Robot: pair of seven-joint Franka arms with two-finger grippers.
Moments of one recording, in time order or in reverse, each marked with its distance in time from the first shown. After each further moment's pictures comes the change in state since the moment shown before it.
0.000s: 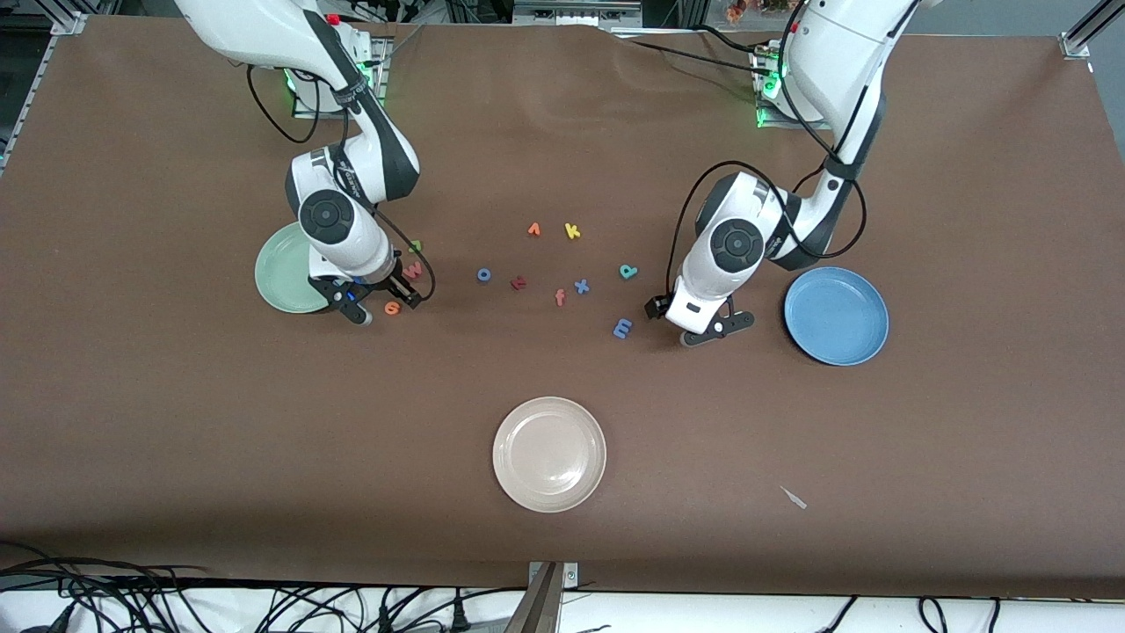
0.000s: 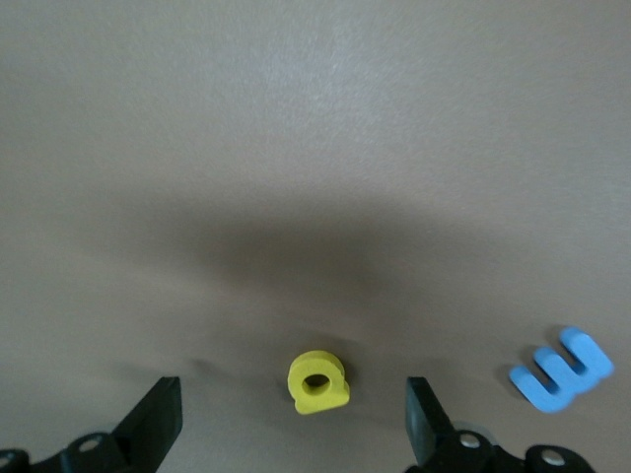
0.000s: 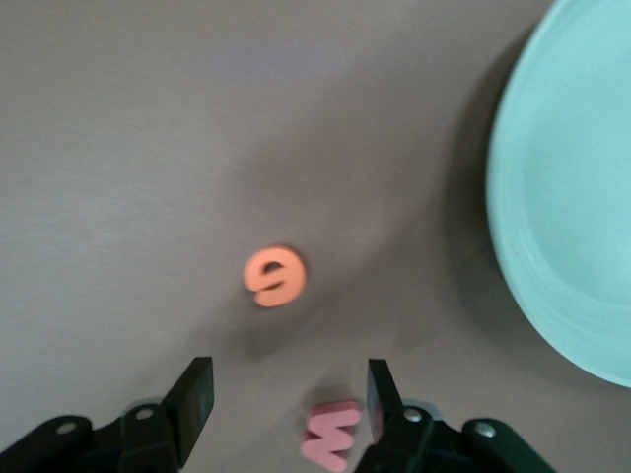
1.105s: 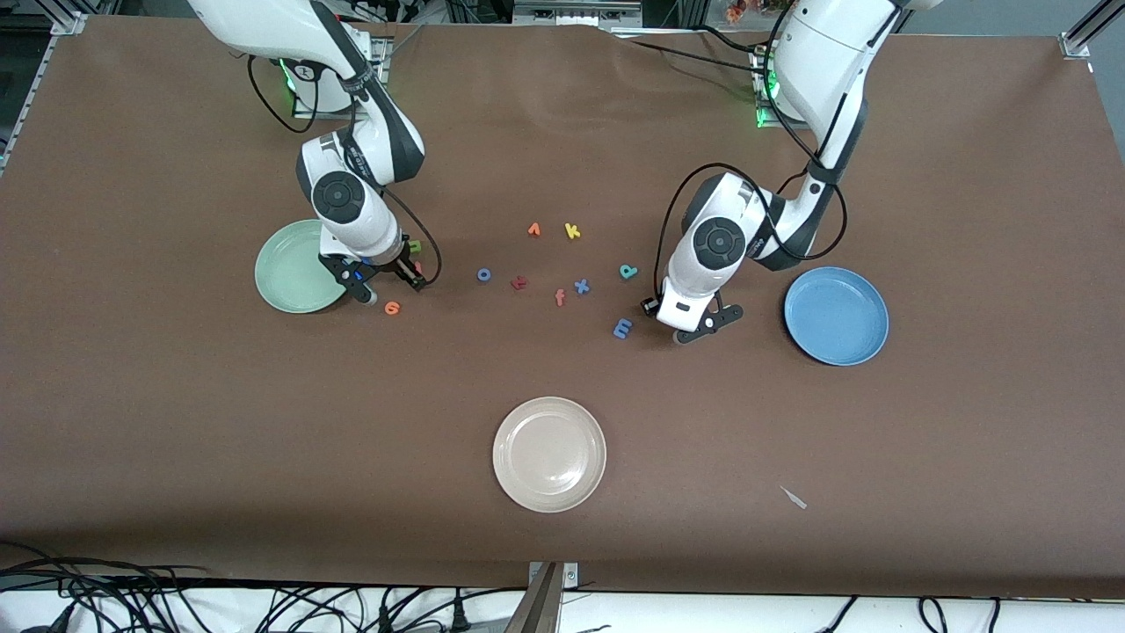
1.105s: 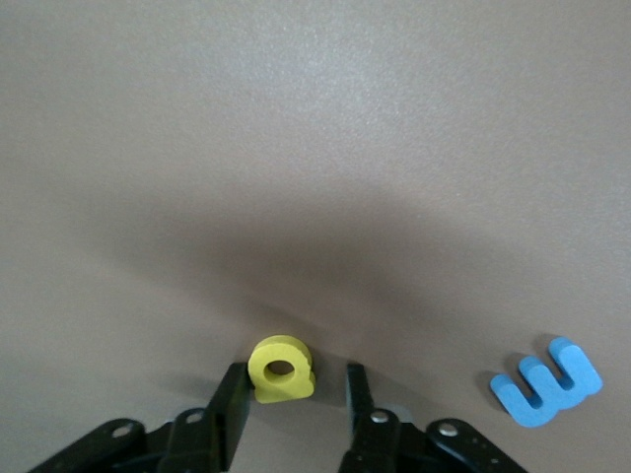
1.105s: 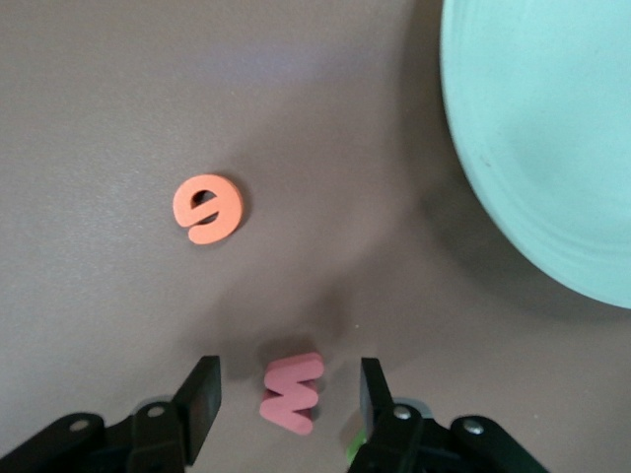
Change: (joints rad) left arm -0.035 0.020 0.001 0.011 0.000 0.022 -0.125; right arm 0.002 -0.022 0.036 -0.088 0.000 0.063 0.101
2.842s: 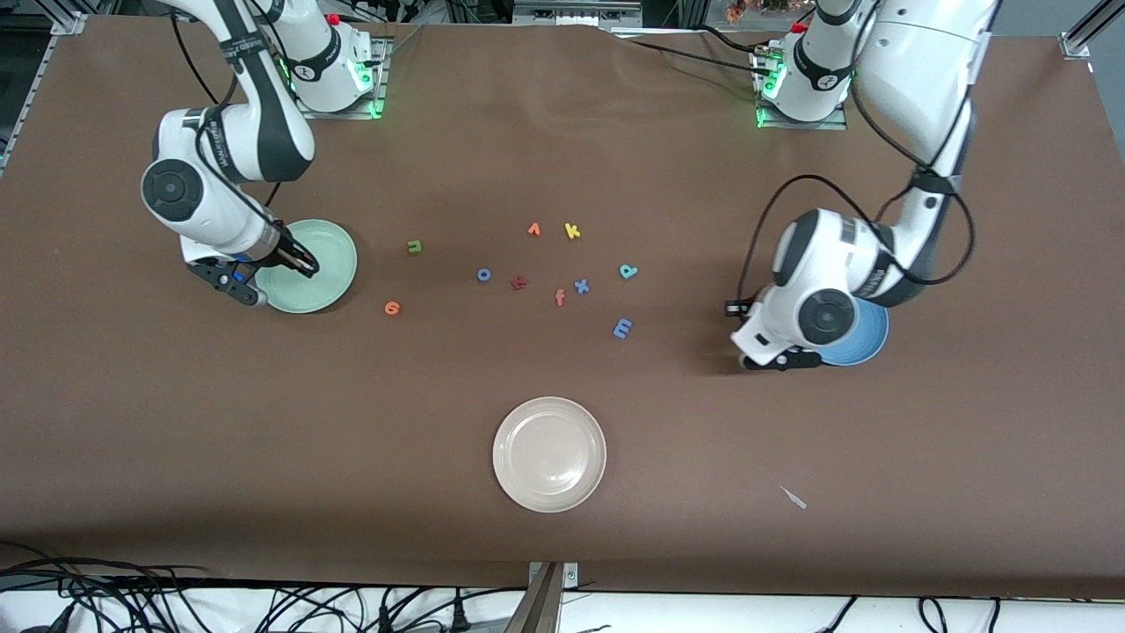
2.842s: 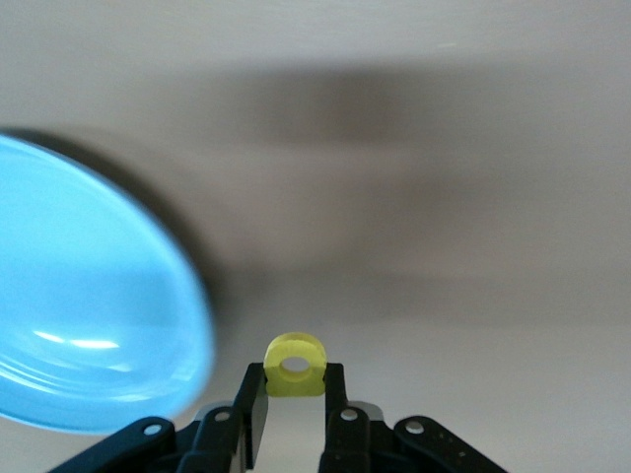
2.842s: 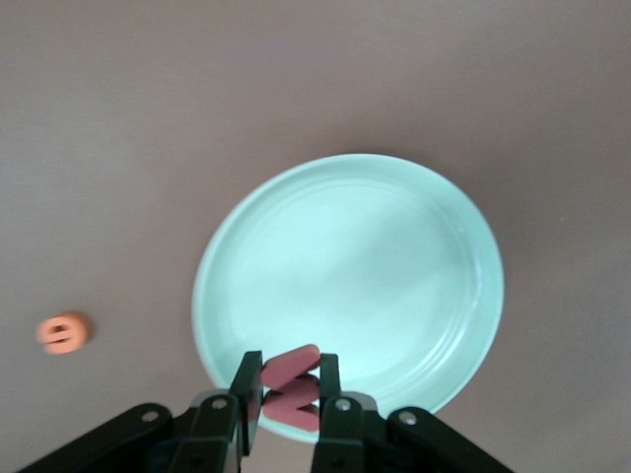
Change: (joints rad) left arm 0.267 -0.027 0.033 0.193 0.090 -0.557 0.730; right arm 0.010 -0.215 -0.340 -0.020 -0.002 -0.279 -0.575
